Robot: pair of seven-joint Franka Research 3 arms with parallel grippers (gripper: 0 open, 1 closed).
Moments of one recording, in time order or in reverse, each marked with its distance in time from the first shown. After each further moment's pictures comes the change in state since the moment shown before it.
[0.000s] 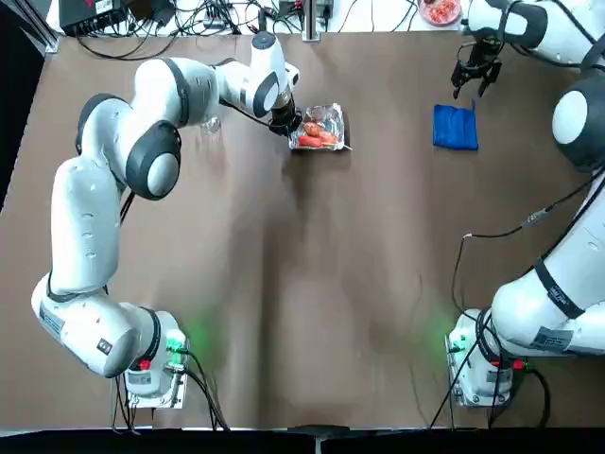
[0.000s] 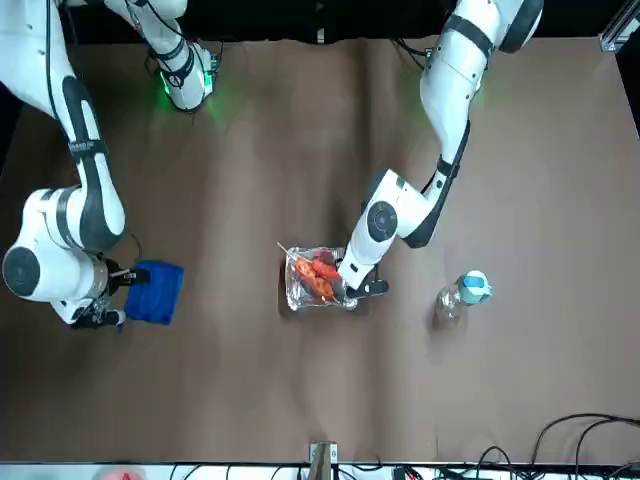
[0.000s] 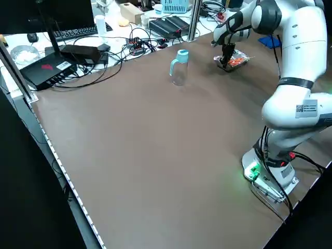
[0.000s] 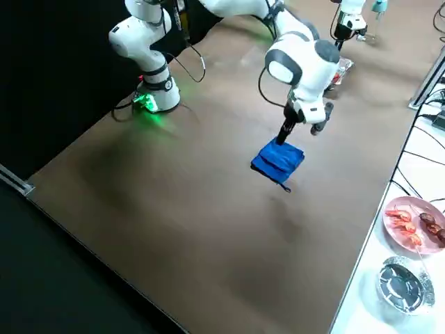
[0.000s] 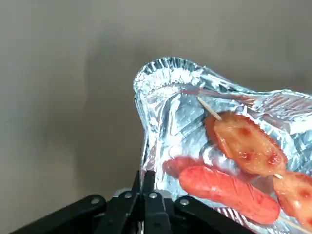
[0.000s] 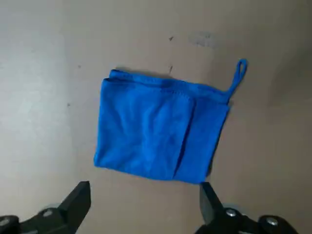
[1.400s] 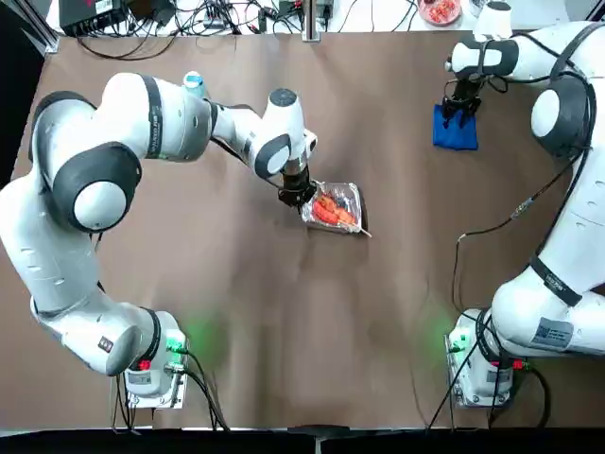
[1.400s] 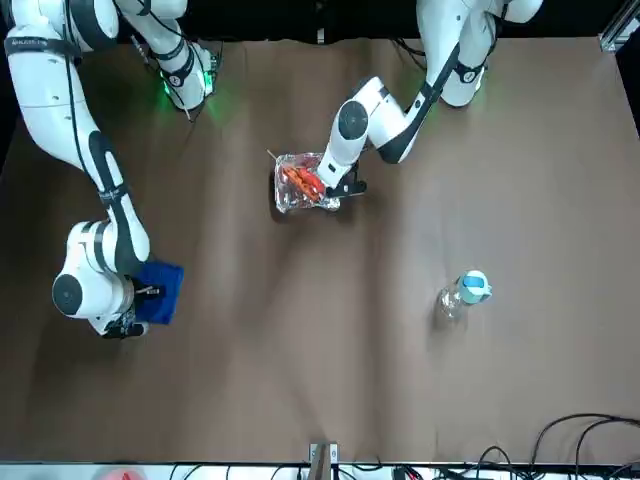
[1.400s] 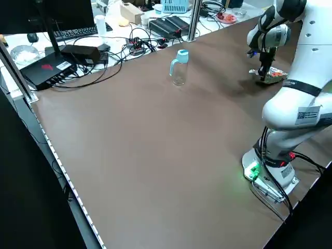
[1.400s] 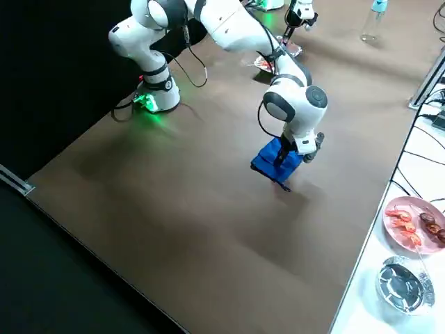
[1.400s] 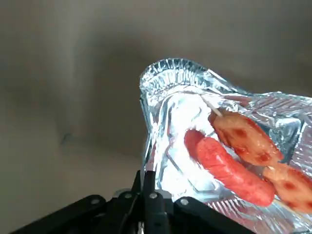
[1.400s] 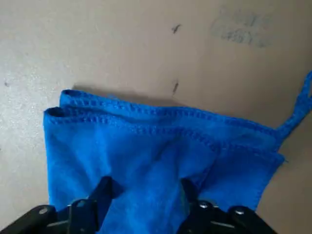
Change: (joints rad) left arm 0.038 -0.318 -0.315 -0.482 -0.002 -0.006 -0.264; right arm -0.009 0.195 -0.001 0.001 -0.002 0.186 0.000
